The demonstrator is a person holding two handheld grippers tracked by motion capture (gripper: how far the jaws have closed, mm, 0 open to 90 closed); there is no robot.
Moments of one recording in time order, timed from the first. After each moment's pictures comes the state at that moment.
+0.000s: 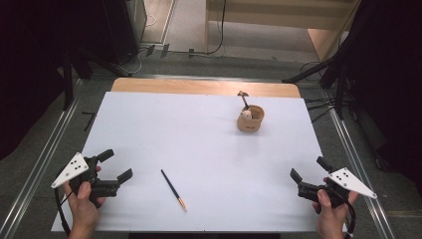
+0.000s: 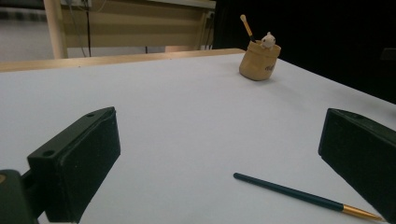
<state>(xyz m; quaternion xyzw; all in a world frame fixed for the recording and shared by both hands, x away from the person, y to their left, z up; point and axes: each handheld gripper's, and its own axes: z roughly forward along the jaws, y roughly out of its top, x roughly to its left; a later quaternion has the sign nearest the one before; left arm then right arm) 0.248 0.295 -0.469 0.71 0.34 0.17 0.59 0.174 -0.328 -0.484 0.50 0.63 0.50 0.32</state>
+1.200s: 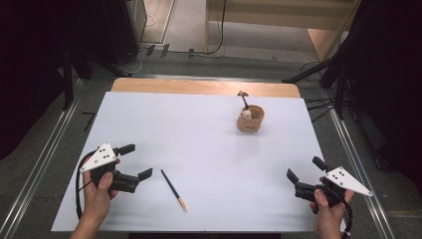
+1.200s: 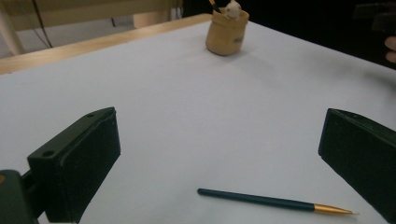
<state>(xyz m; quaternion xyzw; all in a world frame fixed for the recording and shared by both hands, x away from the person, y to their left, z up) 0.267 0.235 -0.439 0.80 0.27 0.12 0.52 0.176 -0.322 -0.484 0.49 0.64 0.50 0.31</state>
